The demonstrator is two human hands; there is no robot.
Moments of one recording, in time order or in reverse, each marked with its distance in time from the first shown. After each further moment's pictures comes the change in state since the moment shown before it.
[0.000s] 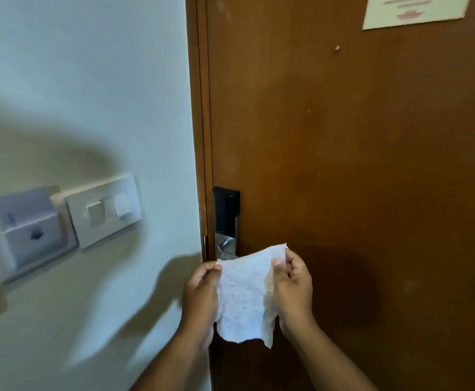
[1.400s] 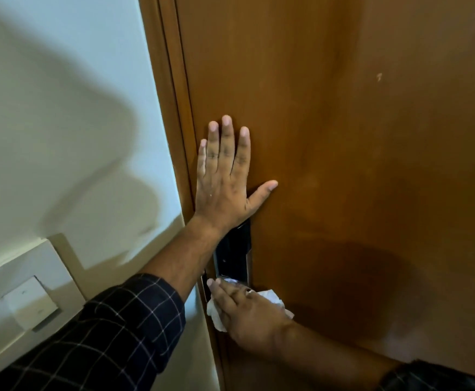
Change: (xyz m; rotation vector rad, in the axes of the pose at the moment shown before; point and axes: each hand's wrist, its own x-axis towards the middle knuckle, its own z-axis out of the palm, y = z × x) left_hand 0.274 0.115 0.114 1.149 0.177 1.507; right_hand 0.136 0.058 0.124 -1.510 -0.865 -1.116
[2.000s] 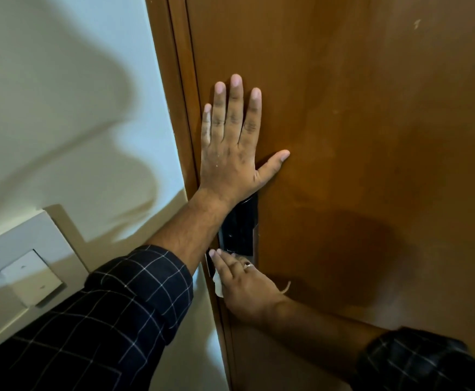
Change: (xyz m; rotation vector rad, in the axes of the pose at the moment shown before) left_hand 0.002 0.002 0.004 0.008 0.065 -0.005; right_hand 0.017 -0.017 0.006 -0.020 -0.070 0.136
